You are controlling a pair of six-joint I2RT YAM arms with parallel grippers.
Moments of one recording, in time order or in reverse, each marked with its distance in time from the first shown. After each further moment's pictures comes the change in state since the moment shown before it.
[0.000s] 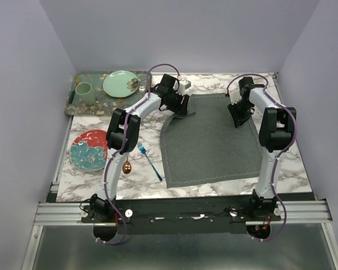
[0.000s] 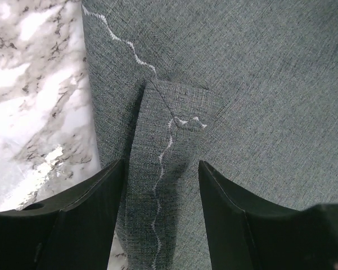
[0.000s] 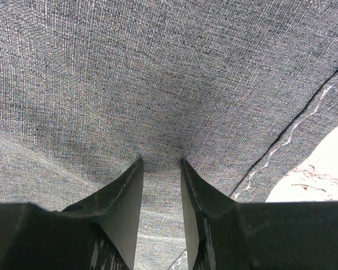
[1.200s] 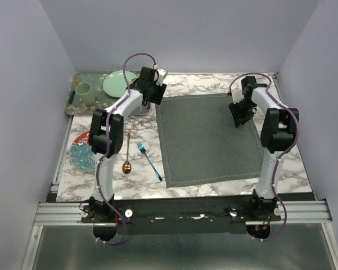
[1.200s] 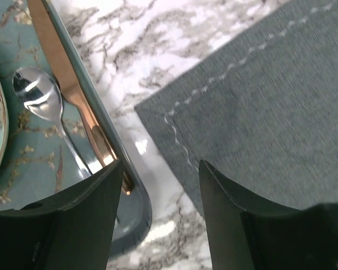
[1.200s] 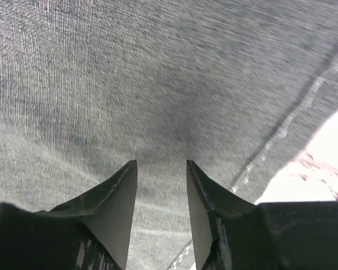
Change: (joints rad) left arm 0.129 -0.179 -0.169 0.092 -0.377 0.106; right arm -0.012 -0.019 -0.010 -0.001 -0.014 0.018
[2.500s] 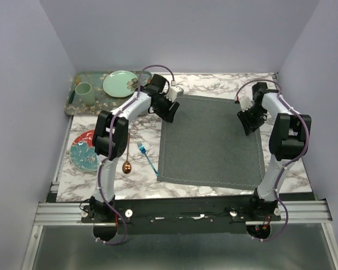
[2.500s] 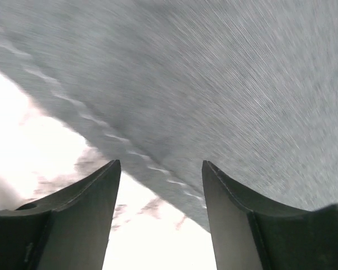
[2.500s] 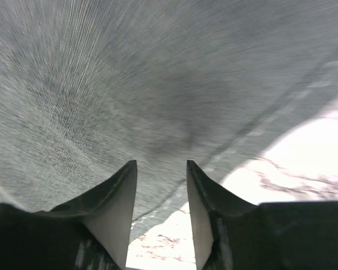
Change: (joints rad) left arm -0.105 -0.051 -0.059 -0.337 0.310 0.181; right arm -0.066 -0.177 -0.261 0.000 0.032 -0.184
